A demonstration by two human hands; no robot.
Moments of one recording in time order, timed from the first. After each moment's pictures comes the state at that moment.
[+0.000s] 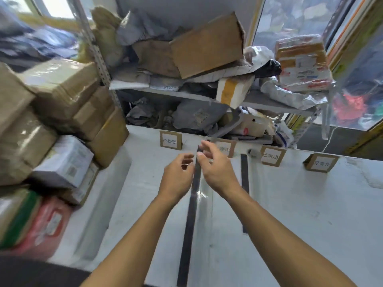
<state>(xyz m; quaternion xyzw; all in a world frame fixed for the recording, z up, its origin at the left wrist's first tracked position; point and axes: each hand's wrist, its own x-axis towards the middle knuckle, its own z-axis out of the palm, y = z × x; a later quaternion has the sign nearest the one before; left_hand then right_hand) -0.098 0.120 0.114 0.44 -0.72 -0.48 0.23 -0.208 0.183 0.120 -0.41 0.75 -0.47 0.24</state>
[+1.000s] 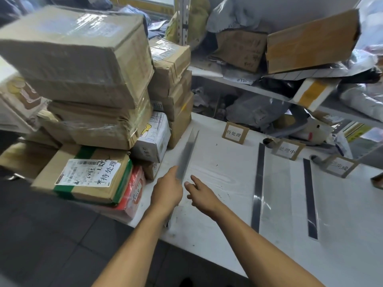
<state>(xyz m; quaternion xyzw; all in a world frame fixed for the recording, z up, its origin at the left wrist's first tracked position) 0.158 0.037 0.070 0.59 -0.70 -0.38 0.12 0.039 0.088 0.021 -0.35 0.72 -0.30 0.52</state>
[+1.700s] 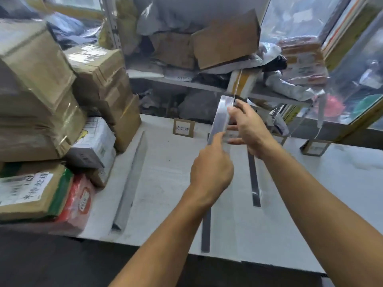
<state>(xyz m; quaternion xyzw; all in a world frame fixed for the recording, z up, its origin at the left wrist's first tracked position) -0.023 0.178 0.185 0.37 -0.80 -0.41 0.22 -0.161 0.189 0.216 -0.31 0.74 -0.52 0.29</state>
